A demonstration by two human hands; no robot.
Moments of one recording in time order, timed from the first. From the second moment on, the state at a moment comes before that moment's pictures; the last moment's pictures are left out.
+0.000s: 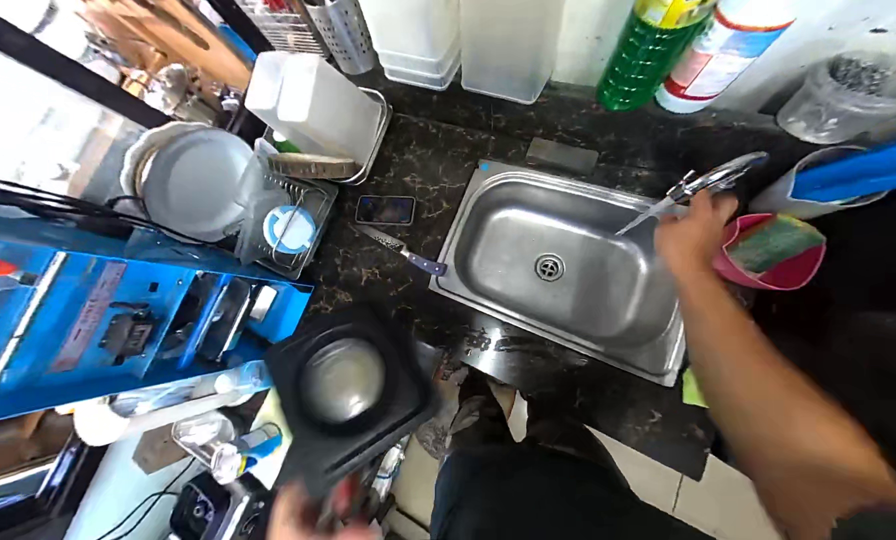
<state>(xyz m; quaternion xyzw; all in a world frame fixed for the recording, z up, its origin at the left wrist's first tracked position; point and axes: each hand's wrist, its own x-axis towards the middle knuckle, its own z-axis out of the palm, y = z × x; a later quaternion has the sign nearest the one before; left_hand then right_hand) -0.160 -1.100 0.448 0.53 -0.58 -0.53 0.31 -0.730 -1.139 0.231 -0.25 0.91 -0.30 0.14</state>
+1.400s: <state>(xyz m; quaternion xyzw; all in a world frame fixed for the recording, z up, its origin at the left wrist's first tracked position) -0.339 -1.278 0.371 0.36 -0.76 -0.48 0.25 -0.693 -1.128 0.109 0.25 0.48 -0.63 0.55</state>
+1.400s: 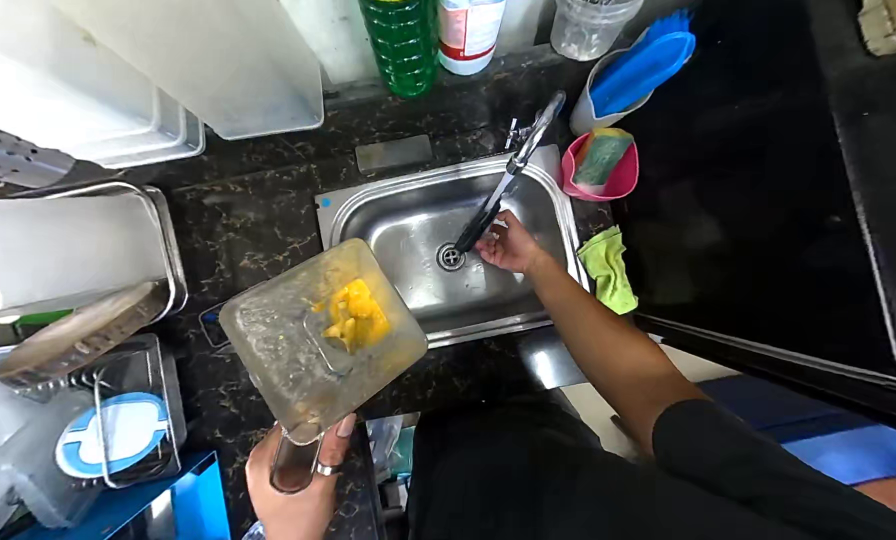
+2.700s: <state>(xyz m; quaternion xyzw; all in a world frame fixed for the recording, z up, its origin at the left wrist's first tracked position) -0.431 -1.315 0.412 0.34 -0.91 -0.22 -0.12 -0.677 -1.097 0.151 0.15 0.59 -0.62 0.49</state>
